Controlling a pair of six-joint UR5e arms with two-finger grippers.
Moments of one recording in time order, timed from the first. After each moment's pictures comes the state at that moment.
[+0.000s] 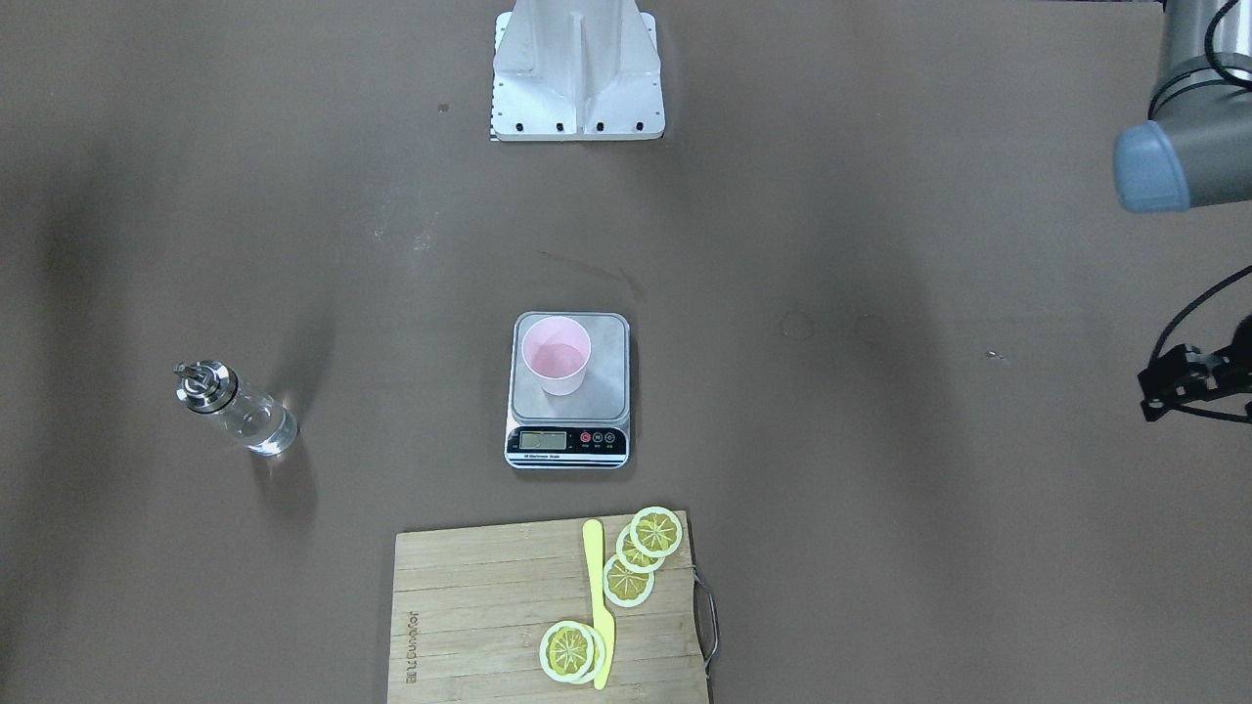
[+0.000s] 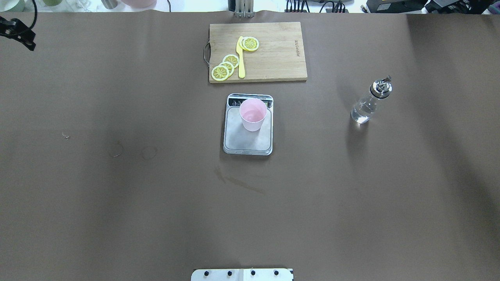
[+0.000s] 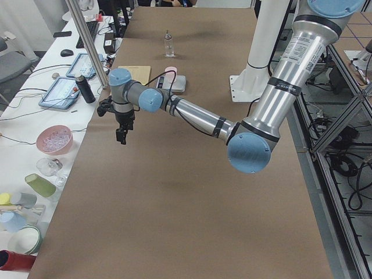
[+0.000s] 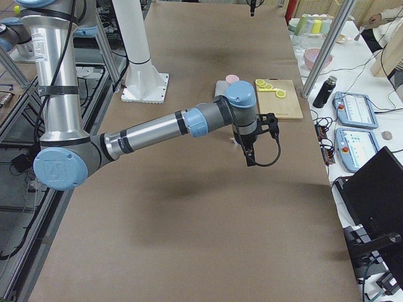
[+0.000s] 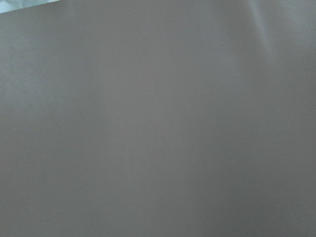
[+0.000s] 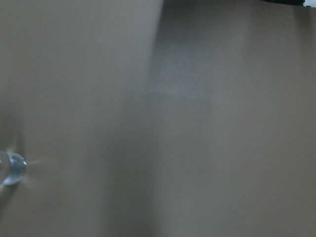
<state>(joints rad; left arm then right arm) -1.32 -1.99 -1.54 -1.51 -2.15 -0.25 1.53 -1.50 1.80 -1.55 2.32 0.10</state>
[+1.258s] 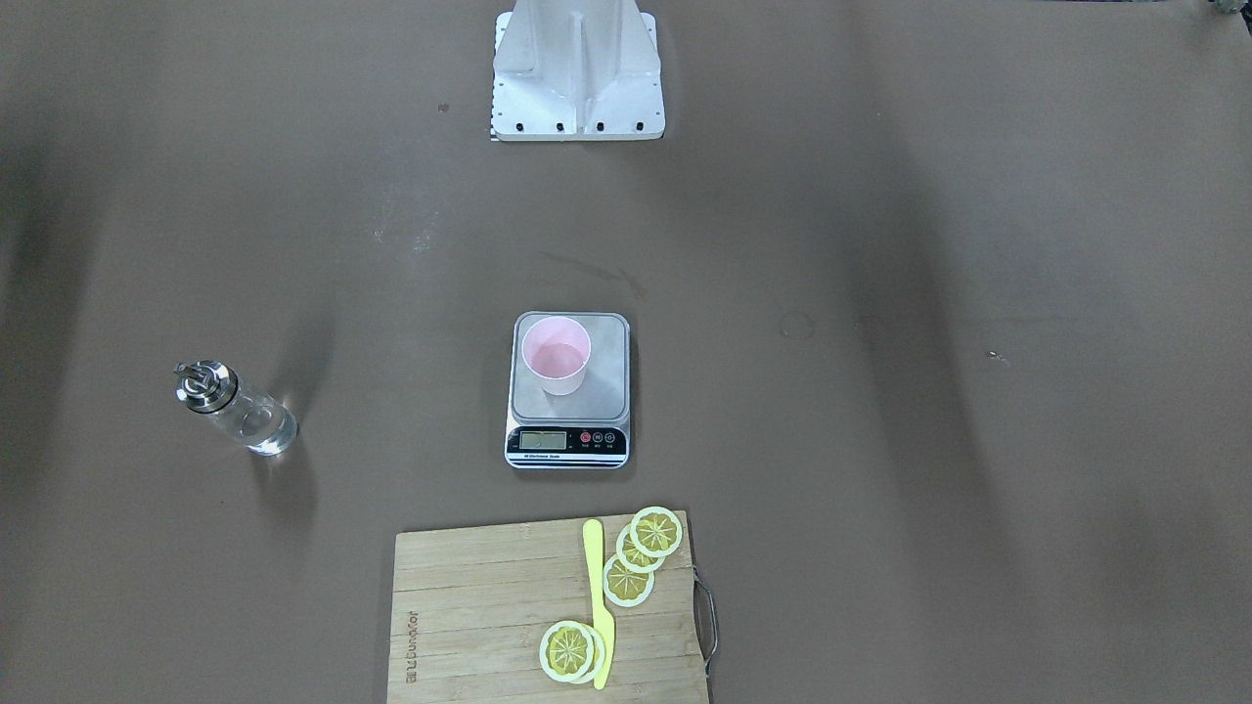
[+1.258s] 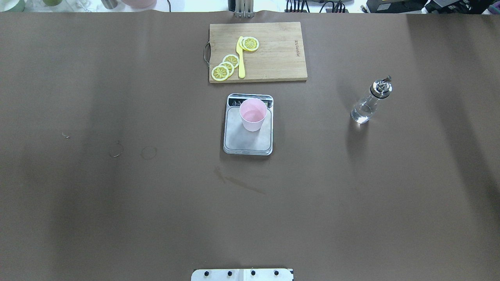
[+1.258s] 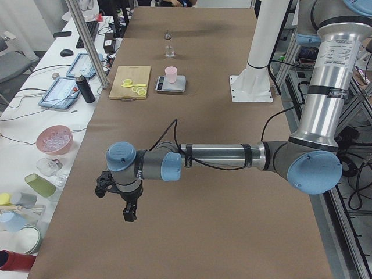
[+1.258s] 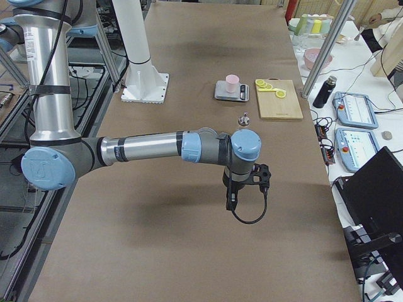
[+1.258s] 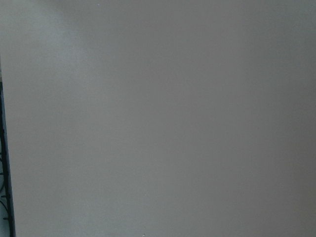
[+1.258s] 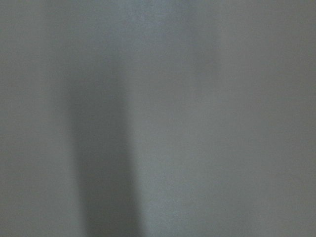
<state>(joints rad) -1.62 -1.73 -1.41 -1.63 -2.27 -0.02 1.57 -1.54 1.69 -1.75 2.32 0.02</state>
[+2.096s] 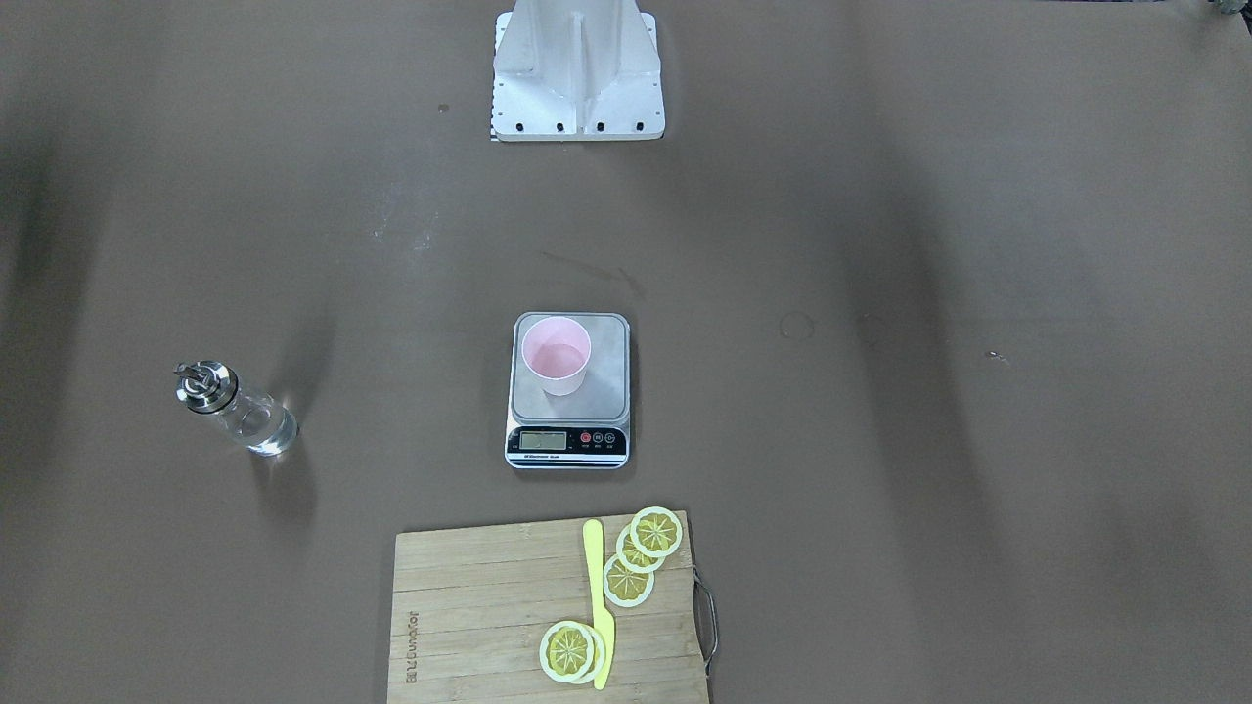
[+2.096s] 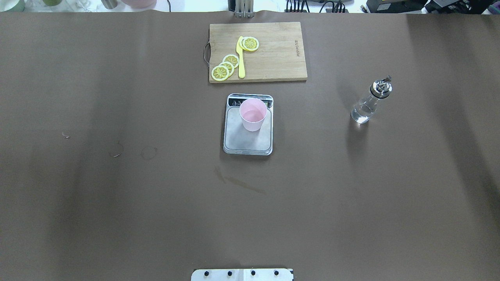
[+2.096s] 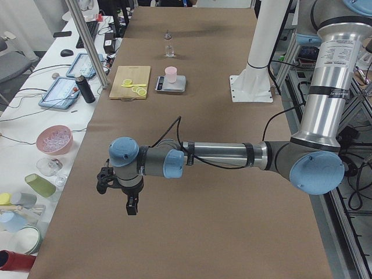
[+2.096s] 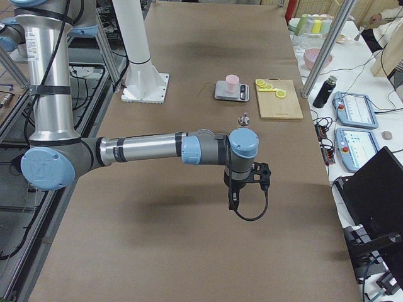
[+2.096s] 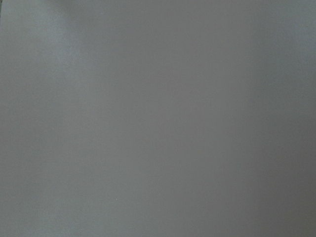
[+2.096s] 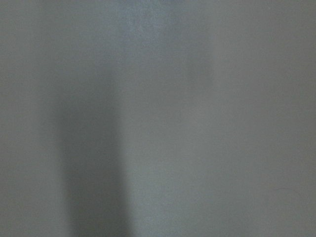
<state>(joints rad) -1.62 -1.73 -1.43 -1.64 -2.29 -0.09 1.56 -1.55 1.69 -1.67 2.30 0.06</state>
